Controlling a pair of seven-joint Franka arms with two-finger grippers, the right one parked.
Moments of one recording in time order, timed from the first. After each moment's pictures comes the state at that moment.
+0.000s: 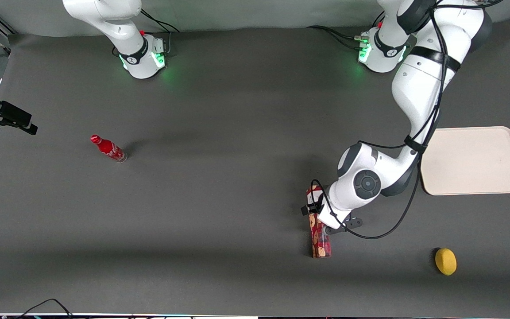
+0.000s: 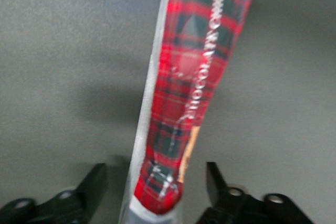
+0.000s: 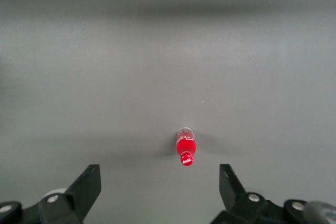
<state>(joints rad) -0.11 0.85 -0.38 -1.49 0.14 2.37 -0.72</state>
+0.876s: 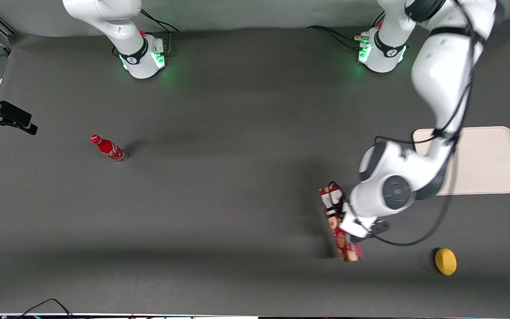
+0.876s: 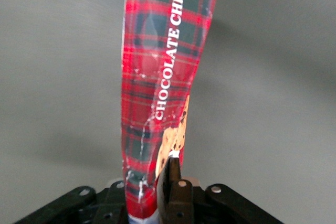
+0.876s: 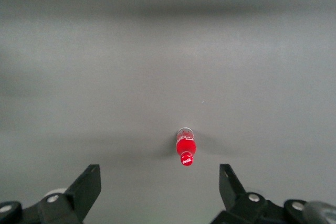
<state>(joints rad) -0.06 0.72 -0.37 -1.33 0.07 2.01 -0.76</state>
